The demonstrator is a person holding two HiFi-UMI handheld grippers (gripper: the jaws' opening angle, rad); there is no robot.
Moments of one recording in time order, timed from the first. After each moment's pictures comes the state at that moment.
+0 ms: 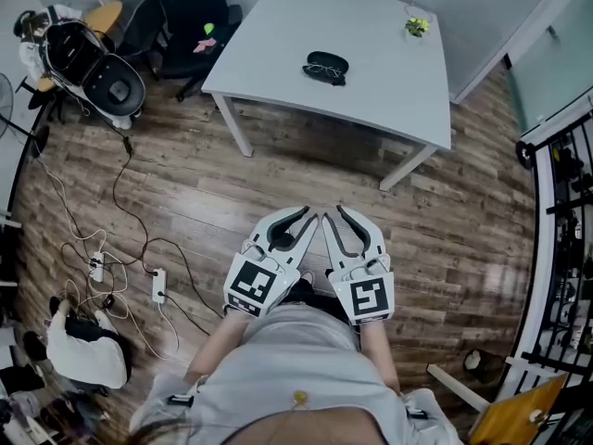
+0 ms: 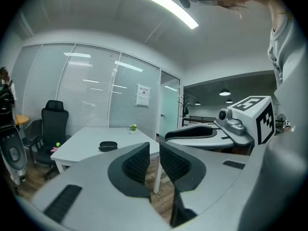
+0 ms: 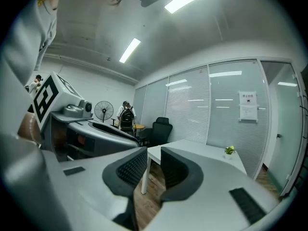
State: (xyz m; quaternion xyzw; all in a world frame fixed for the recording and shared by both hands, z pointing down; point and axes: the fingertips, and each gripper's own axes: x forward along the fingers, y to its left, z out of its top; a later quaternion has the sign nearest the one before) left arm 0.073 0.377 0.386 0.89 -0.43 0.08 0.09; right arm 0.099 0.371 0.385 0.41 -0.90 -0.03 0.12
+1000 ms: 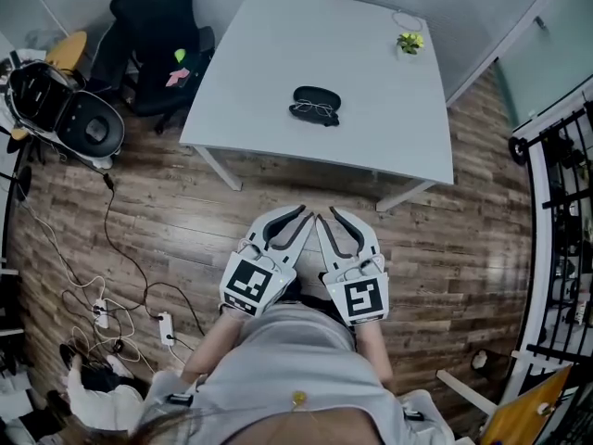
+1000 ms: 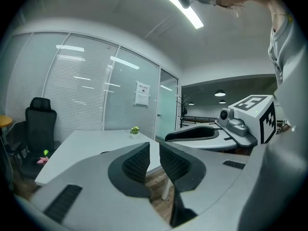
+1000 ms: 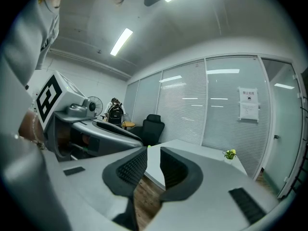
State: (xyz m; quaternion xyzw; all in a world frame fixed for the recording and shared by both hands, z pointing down) left arm 0.035 0.186 0.391 0.92 -0.38 0.08 0.08; right arm 0.057 0.187 0.392 0.44 -0.89 -0.02 0.13
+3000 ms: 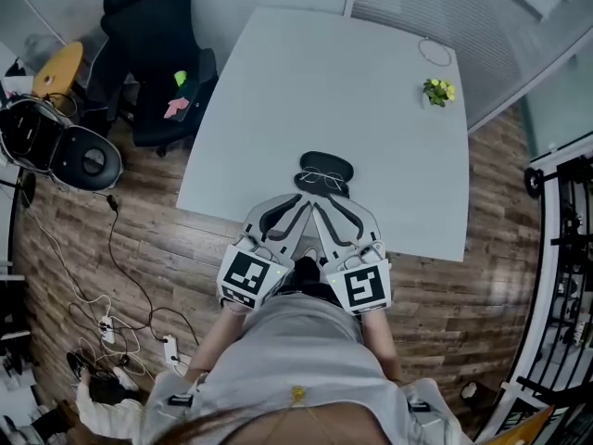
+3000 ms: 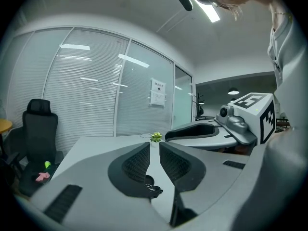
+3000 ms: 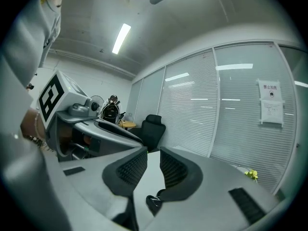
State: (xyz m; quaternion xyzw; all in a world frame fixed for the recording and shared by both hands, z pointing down) left arm 0.011 -0.078 0.385 0.90 -0.42 0.09 0.08; right arm 0.031 -0.079 0.383 0.39 -0.91 -0.04 0.14
